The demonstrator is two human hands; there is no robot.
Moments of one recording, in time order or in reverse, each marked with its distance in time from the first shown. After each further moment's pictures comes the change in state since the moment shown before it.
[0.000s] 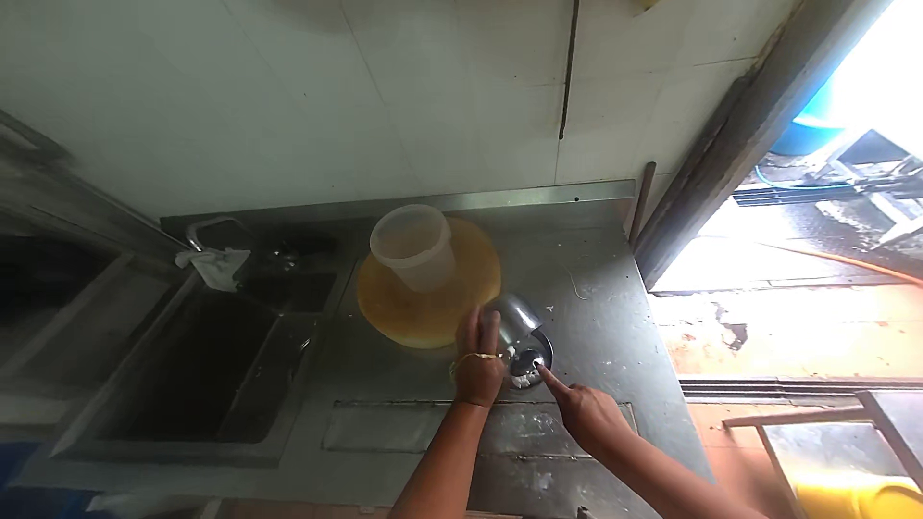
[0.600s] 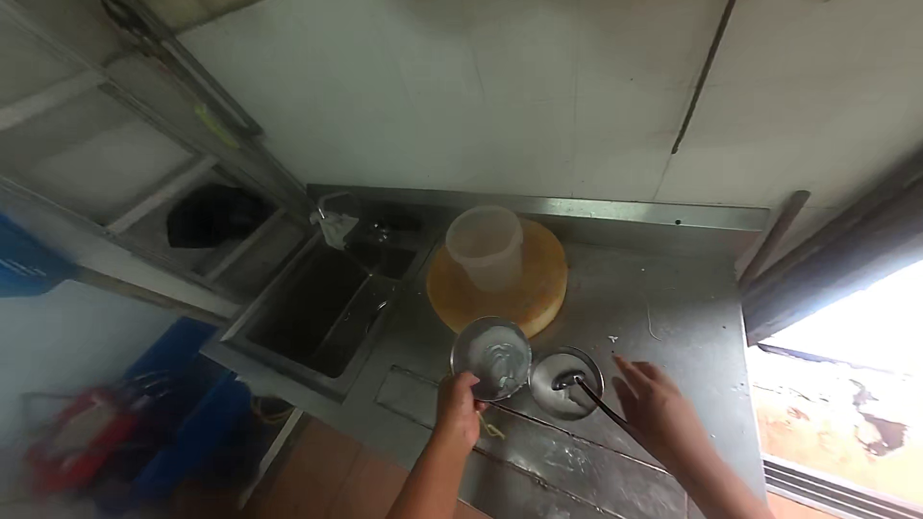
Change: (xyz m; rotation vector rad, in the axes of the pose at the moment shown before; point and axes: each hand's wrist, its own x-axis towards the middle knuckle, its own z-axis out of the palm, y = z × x) left_hand 0.008 -0.004 -0.097 -0.881 0.279 -1.550; right_hand 0.055 0.040 -0.067 0.300 0.329 -0.213
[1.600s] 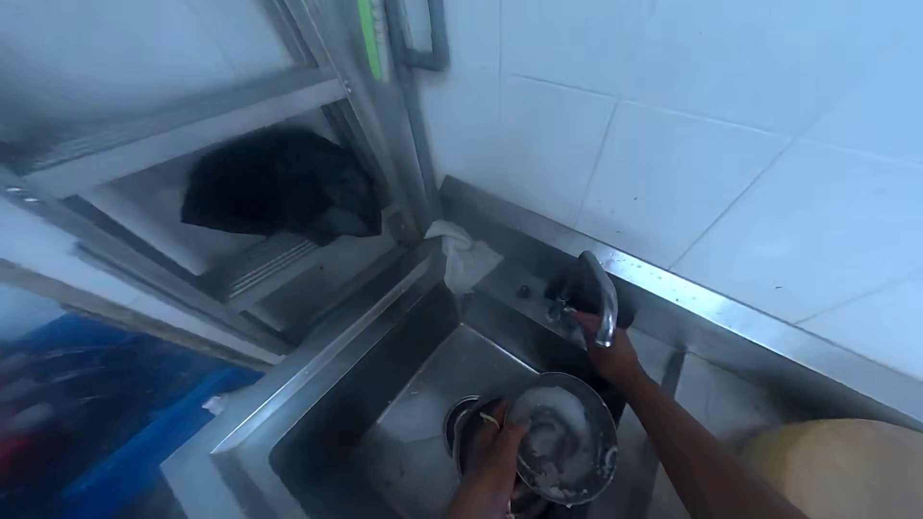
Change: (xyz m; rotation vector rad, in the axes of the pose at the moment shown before) left_hand 0.531 0.297 -0.258 0.041 -0.244 -0.205; right_hand 0.630 -0.450 0.456 0.069 -0.067 -0.336
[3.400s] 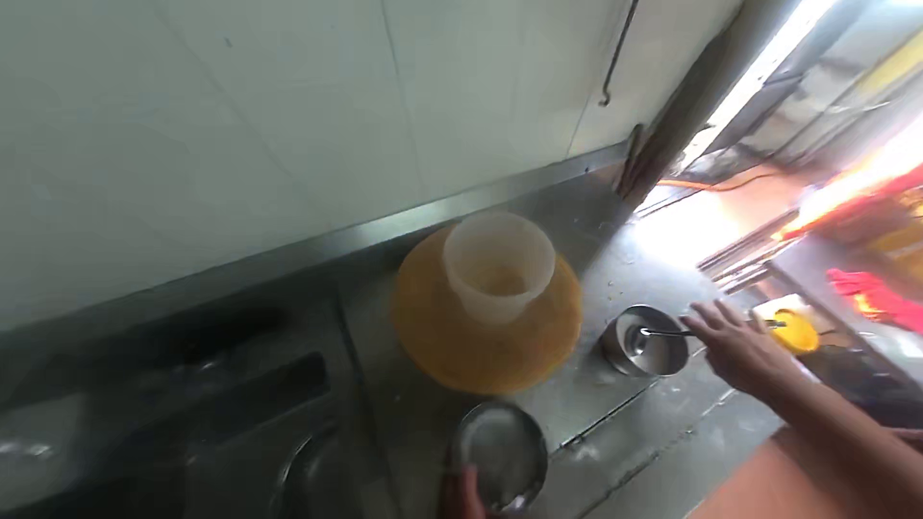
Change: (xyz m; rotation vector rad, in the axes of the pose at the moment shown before) left_hand -0.163 -0.216 0.147 0.785 -0.459 -0.051; right_hand -0.701 0.060 -0.327 -0.691 -0.021 1.064
